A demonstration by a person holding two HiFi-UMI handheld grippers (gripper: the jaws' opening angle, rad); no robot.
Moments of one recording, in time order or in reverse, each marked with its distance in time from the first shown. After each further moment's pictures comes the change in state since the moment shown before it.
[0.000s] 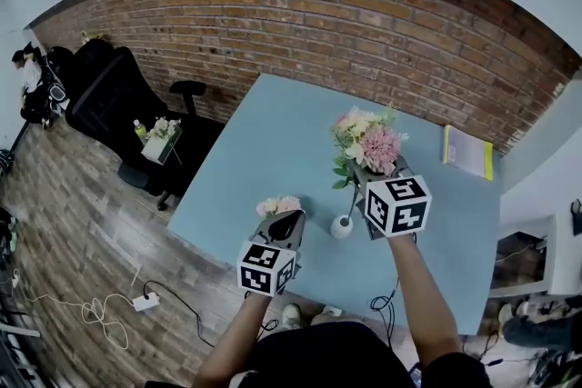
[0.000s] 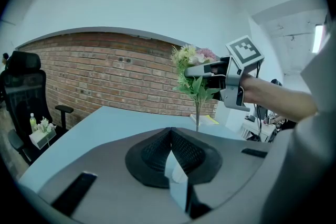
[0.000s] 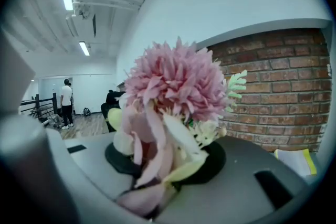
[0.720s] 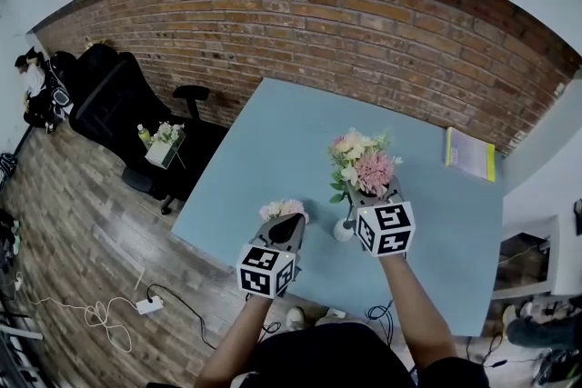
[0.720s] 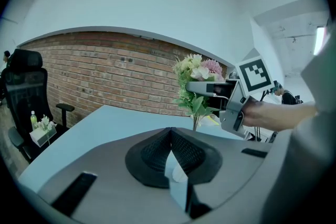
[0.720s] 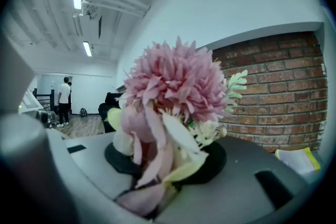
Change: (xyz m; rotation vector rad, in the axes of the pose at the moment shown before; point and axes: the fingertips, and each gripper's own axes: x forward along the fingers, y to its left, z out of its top) left arm -0.005 0.006 0.001 -0.016 -0.003 0.005; right arm -0.002 0.013 -0.035 -0.050 -0.097 -0.027
